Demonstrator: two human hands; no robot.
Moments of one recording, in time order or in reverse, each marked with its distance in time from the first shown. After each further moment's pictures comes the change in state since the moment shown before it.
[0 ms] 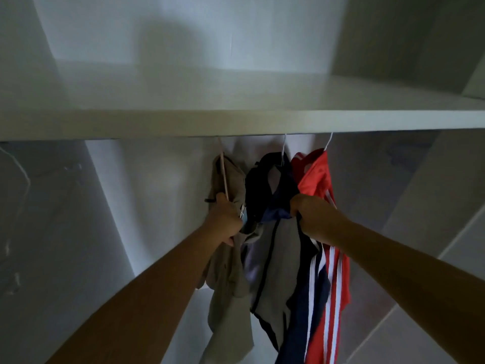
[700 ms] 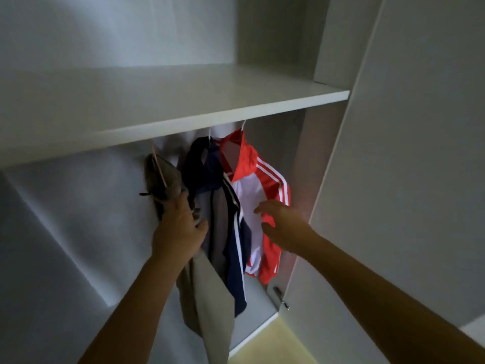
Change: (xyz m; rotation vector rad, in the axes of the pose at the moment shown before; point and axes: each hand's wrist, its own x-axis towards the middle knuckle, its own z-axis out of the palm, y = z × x) left_hand -0.158 -0.010 -0.019 0.373 0.041 0.499; right_hand -0.193 -0.029 -0.021 0.352 0.159 0.206
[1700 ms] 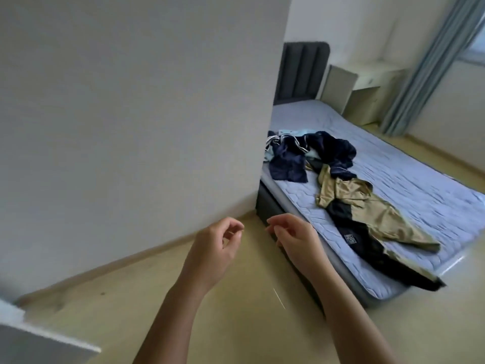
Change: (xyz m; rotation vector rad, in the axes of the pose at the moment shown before) left_hand -0.684 0.436 0.282 -0.502 -1.239 1.199; right_hand -0.876 0.121 -0.157 0.335 1.235 1.332
